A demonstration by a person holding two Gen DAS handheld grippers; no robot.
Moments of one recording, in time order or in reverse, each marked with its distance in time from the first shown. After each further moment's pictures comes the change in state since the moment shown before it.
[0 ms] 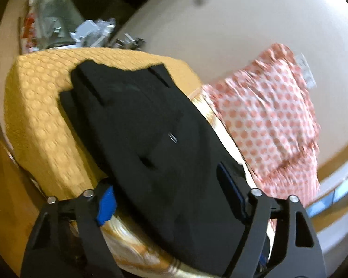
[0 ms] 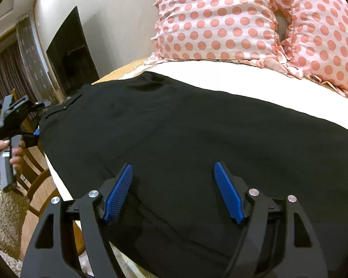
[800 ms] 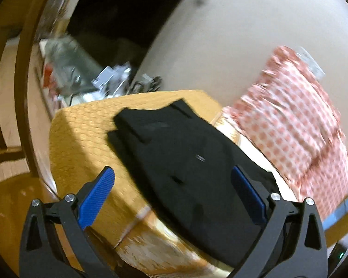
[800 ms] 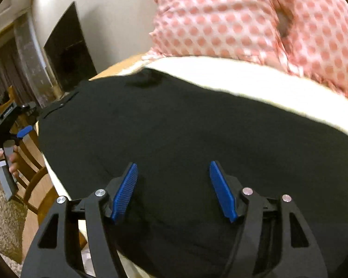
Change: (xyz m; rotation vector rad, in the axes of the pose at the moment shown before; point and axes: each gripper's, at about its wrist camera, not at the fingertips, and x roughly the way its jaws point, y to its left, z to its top) left arm -0.042 -0.003 -0.005 0.177 -0.184 0.211; right arm 0.006 -0.004 0.007 0.000 0.033 -0.004
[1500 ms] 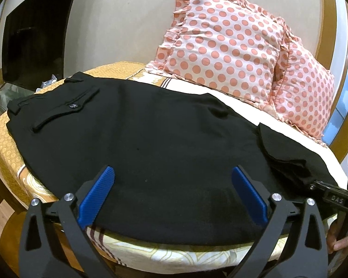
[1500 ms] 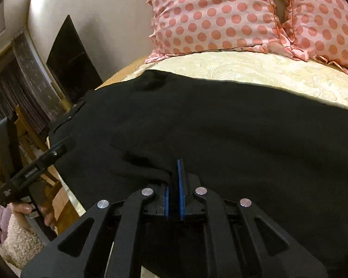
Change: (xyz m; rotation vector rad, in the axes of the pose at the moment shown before) left arm 0.017 -0.124 -0.111 0.504 0.107 -0.169; right arm -0.006 -0.006 0.000 0.102 0.008 0.073
